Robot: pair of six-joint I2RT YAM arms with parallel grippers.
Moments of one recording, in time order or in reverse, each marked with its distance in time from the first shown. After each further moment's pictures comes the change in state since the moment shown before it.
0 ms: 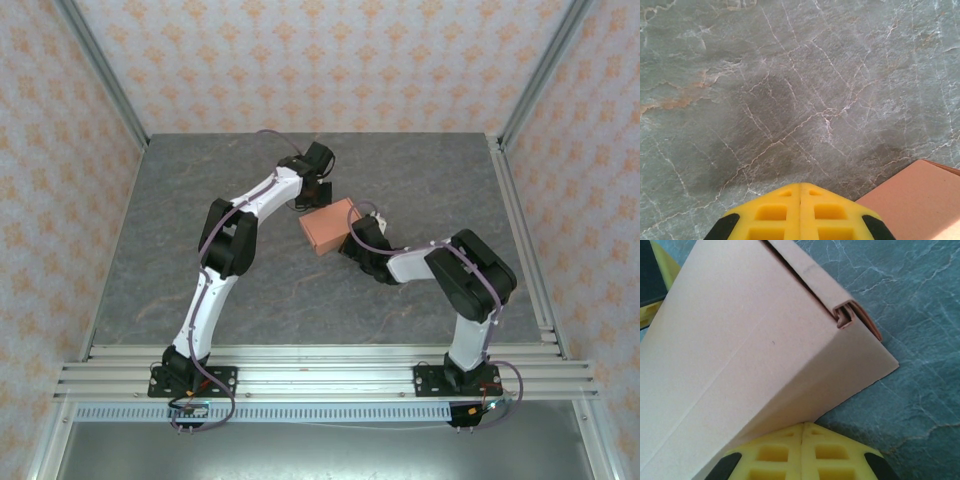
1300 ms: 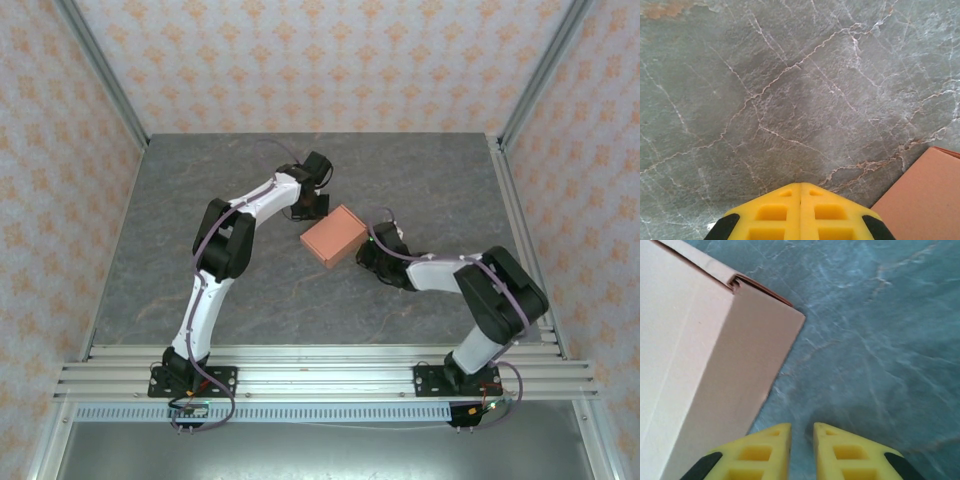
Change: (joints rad) left arm -0.003 -0.077 -0.152 -0.012 0.012 0.024; right arm -0.065 -0.245 -0.132 -0.245 -0.061 -0.022
